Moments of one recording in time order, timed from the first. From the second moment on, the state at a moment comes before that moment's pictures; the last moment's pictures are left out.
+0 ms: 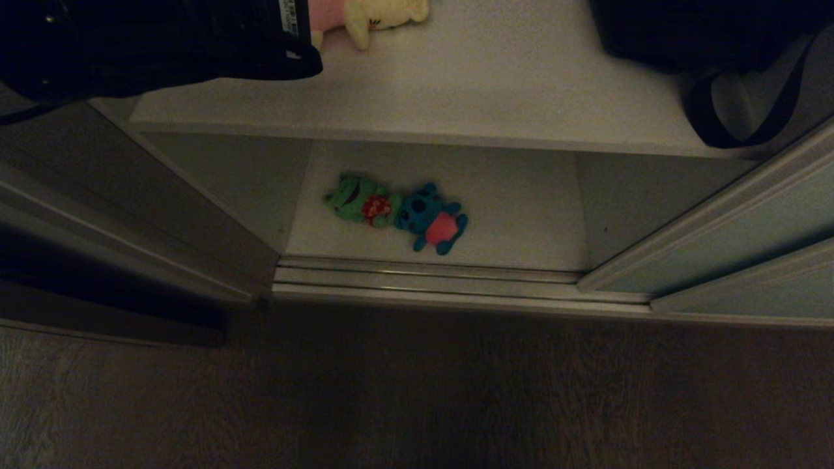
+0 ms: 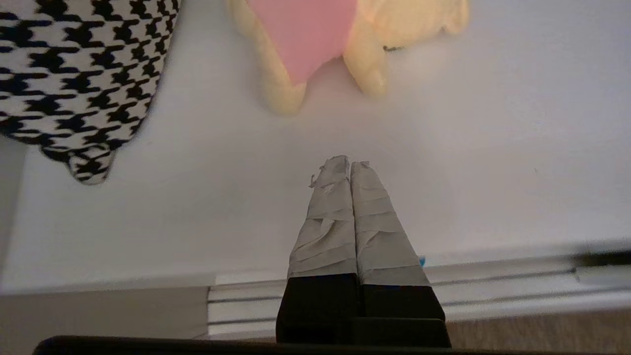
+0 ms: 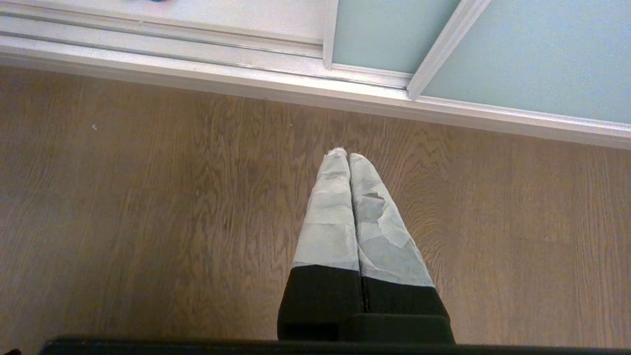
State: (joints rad) left arm -0.62 1.56 -1.62 -0.13 0.47 0.18; right arm 0.00 0.00 0.00 0.02 0.00 -0.01
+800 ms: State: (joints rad) left arm -0.57 1.69 -1.65 -0.29 0.45 0.29; right arm 0.00 0.00 0.00 0.02 0.00 -0.01
